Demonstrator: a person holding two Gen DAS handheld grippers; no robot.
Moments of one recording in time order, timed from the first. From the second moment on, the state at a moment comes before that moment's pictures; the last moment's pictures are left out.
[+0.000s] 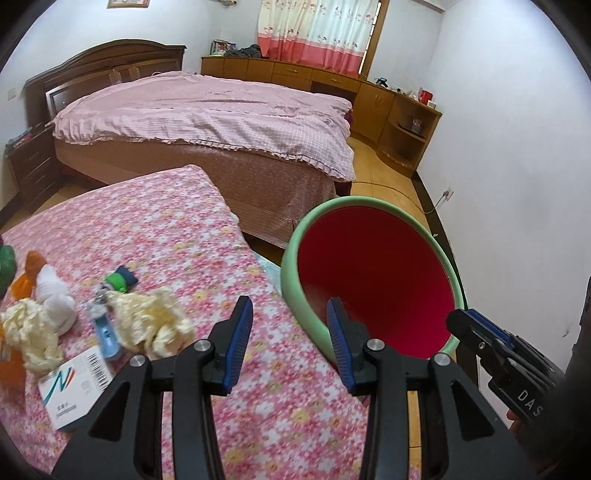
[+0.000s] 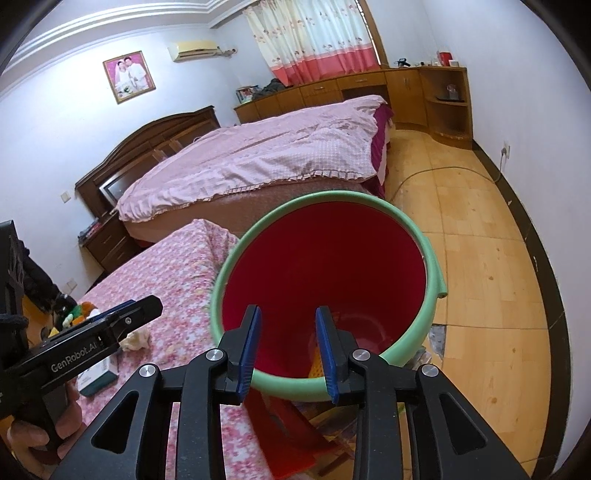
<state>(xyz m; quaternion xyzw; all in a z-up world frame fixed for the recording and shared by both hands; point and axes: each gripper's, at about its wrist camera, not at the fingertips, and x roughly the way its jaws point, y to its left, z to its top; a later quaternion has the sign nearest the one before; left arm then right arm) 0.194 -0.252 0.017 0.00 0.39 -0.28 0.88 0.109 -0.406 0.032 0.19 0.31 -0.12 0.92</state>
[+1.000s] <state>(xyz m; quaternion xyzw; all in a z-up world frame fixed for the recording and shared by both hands) 0.170 -0.071 0.034 -0.04 0.37 -0.14 0.92 0.131 -0.287 0.052 0.14 0.33 -0.02 0.93</state>
